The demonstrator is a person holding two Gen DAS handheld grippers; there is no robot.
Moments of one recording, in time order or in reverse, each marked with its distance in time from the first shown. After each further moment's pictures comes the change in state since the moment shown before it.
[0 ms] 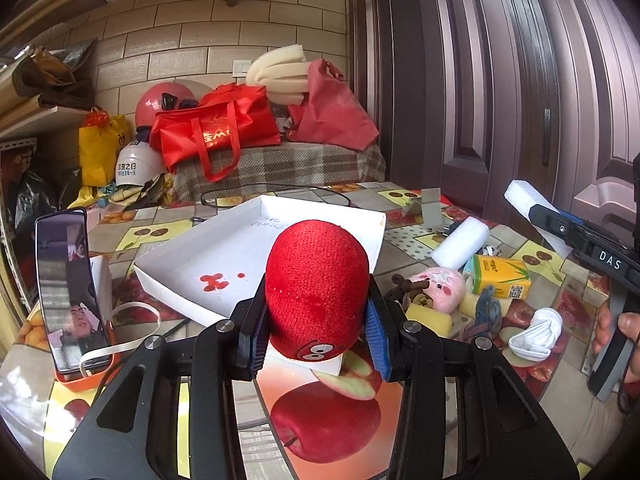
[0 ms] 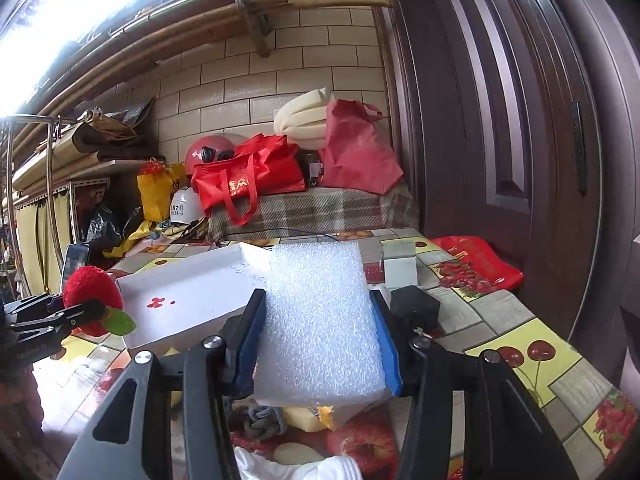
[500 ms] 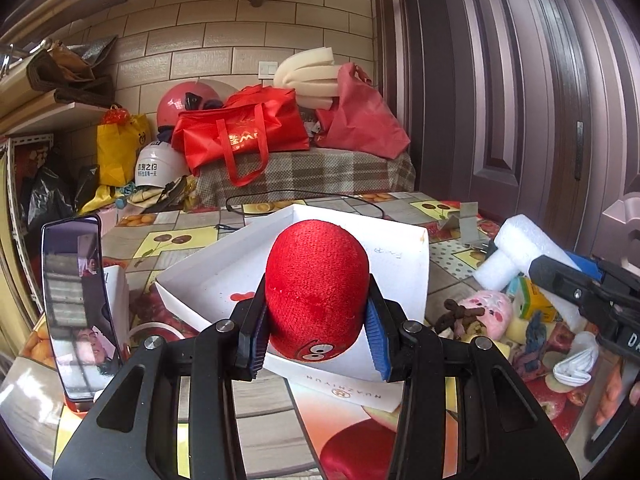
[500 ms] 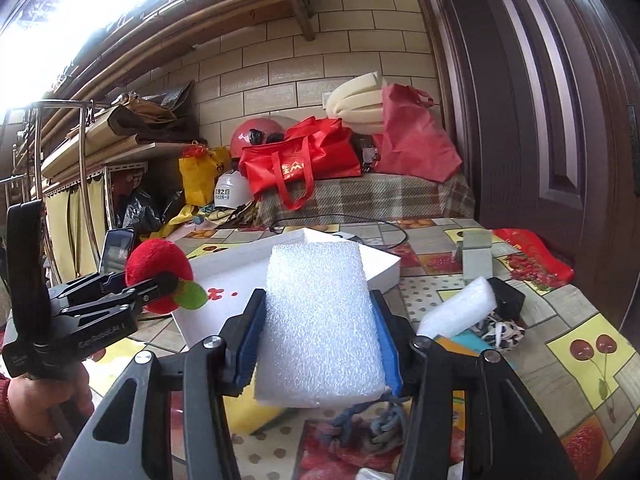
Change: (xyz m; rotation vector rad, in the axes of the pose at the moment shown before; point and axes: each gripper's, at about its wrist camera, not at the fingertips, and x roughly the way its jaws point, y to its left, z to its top) left arm 0.032 0.033 0.011 -0.038 -0.022 0.089; right arm 0.030 0.070 -0.006 -0.023 0.057 0.142
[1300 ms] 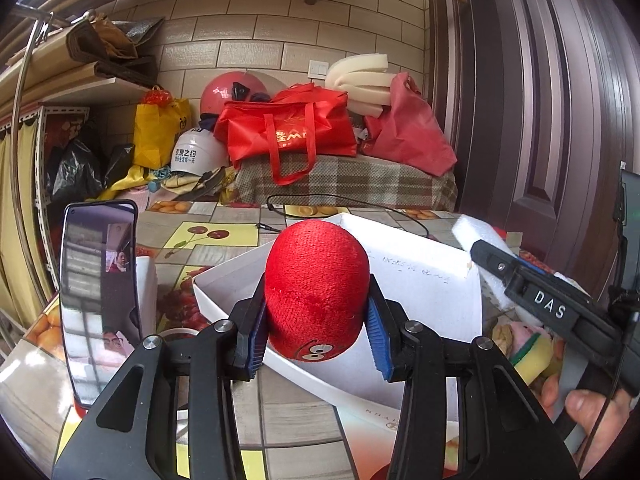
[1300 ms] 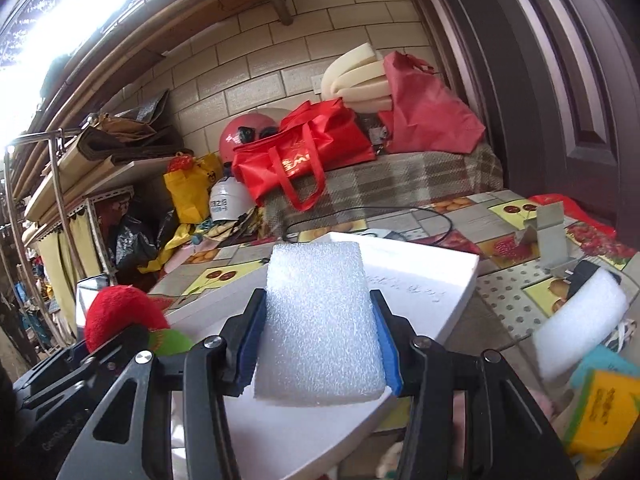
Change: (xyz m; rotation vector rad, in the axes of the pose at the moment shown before) left arm 0.021 0.031 0.008 -0.104 -0.019 0.098; right arm 0.103 0.021 0.017 0.159 0.006 -0.020
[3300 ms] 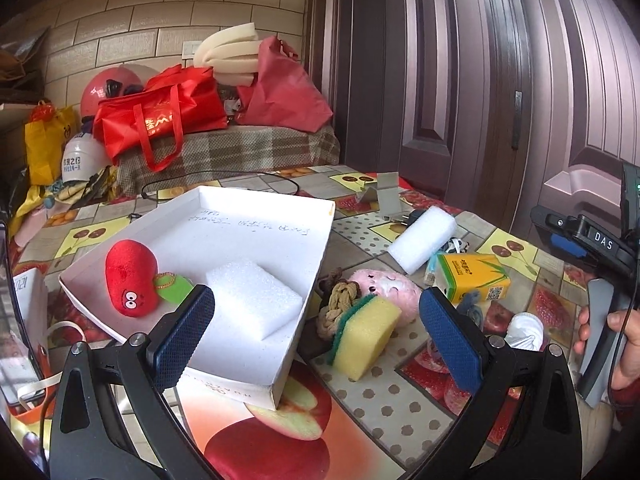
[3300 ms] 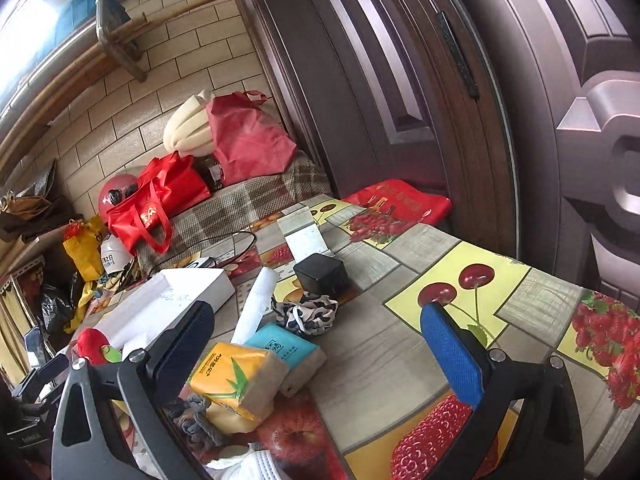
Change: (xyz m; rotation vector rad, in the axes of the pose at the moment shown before) left arm -0.015 -0.095 -0.017 0.167 0.123 -0.343; right arm -0.157 -0.166 -0.009 0.237 -0.053 -0.341
